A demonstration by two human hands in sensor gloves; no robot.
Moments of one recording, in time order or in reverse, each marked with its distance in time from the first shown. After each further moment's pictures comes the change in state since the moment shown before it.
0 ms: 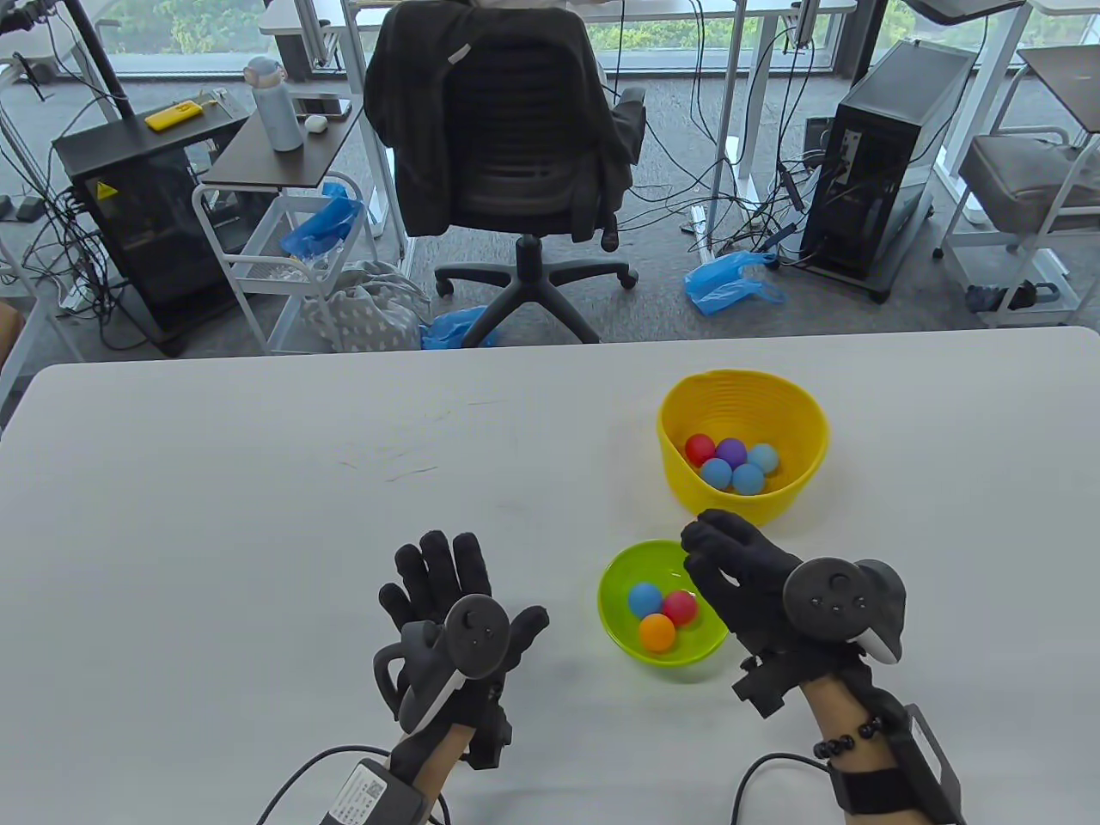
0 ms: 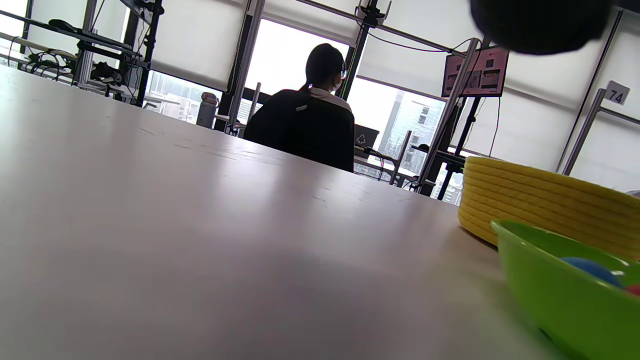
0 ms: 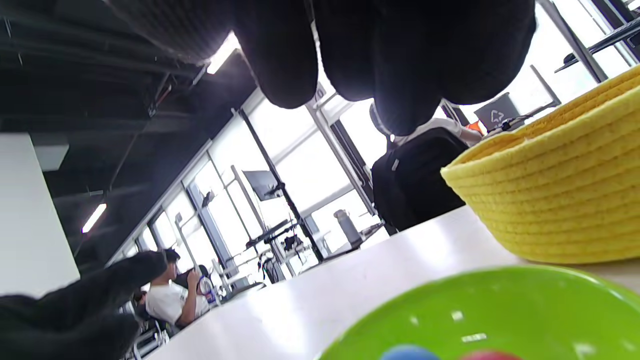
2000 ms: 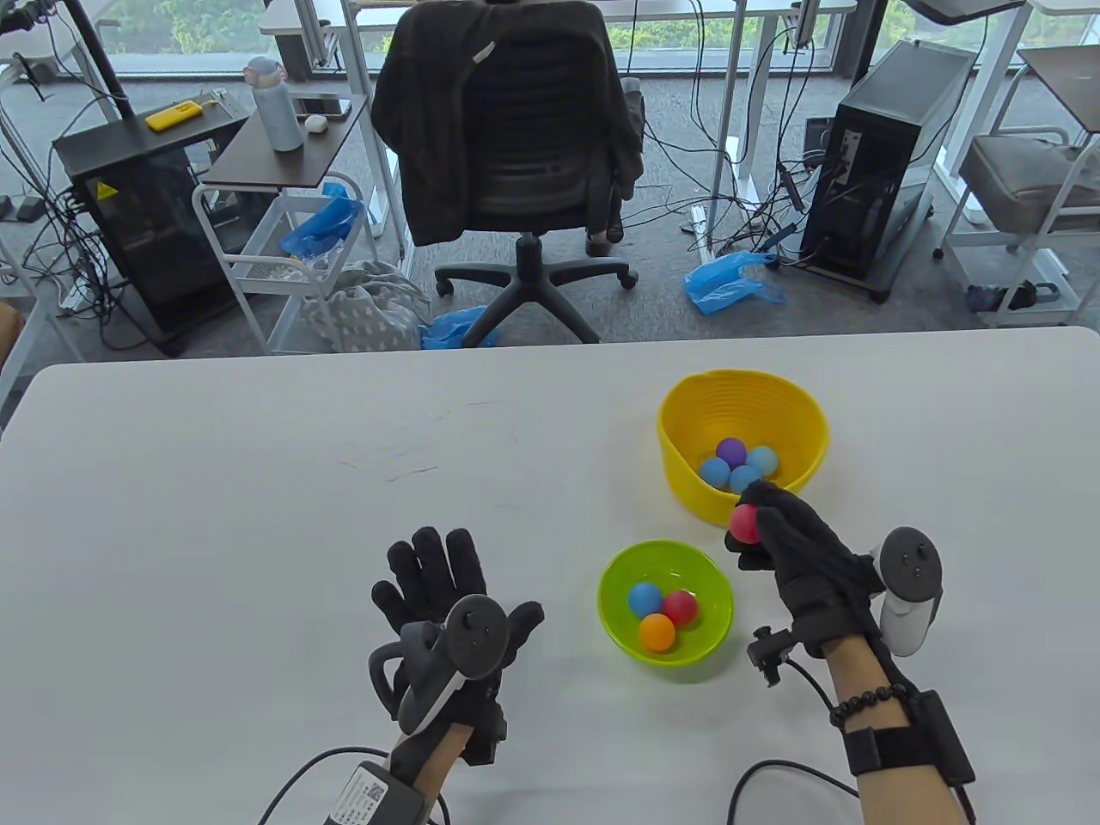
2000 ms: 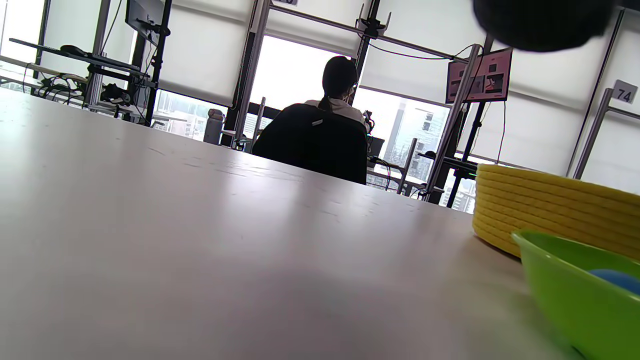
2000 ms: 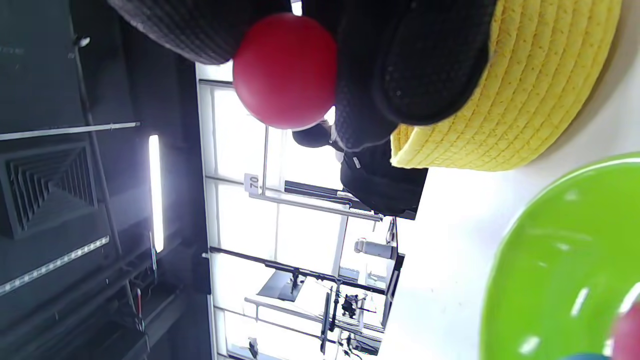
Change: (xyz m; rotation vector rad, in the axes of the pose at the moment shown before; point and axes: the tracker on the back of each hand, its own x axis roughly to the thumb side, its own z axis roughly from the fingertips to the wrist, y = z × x) left_hand -0.002 0.003 -0.001 0.038 0.014 -0.041; right_hand -0.112 0.007 0.004 -0.244 0.347 -0.861
